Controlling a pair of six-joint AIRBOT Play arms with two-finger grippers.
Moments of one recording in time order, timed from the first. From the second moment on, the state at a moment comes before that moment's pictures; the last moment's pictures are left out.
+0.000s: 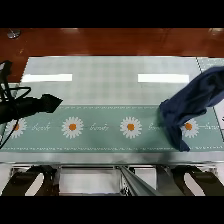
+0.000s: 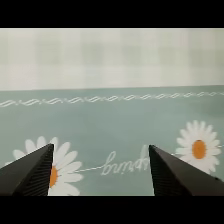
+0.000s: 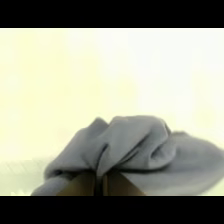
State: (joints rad) left arm -0.01 -0.61 0.76 1.07 -1.06 -1.48; right arm -0.04 -0.77 1.40 -1.49 1.33 1.65
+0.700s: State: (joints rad) left arm -0.01 -0.57 0.70 1.03 -0.99 -1.48; right arm 0.42 -1.03 1.85 -1.32 1.25 1.59
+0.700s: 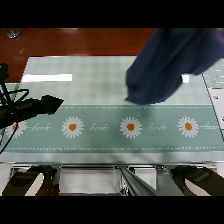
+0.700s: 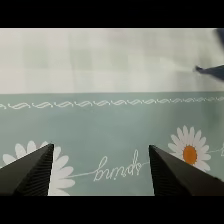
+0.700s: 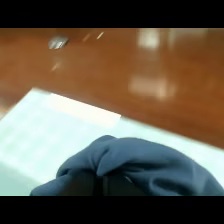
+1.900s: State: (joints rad) left arm -0.01 -0.88 0.68 1.06 -1.13 -1.46; right arm -0.04 -1.20 1.28 -1.12 1.22 1.59
